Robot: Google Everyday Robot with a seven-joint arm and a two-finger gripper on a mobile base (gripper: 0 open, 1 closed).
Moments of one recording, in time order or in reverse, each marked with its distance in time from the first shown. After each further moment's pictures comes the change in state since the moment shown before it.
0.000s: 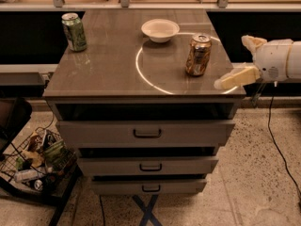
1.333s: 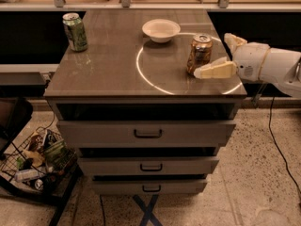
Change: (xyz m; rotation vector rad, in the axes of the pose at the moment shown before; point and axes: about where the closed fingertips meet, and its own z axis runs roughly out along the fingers) arm -0.027 -0.004 0.051 0.008 -0.266 0.109
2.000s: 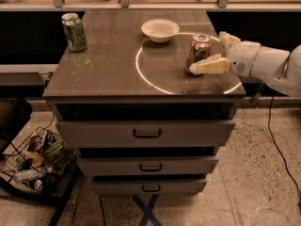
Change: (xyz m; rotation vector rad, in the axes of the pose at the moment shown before) arm 0.008 -0.021 0.023 -0.002 -0.044 0.021
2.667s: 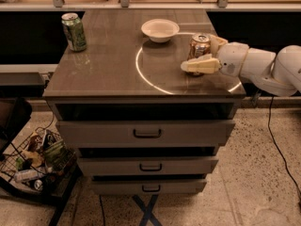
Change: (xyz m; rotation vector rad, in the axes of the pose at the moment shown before) arm 0.002 0.010 0.029 -0.081 -0.063 0.012
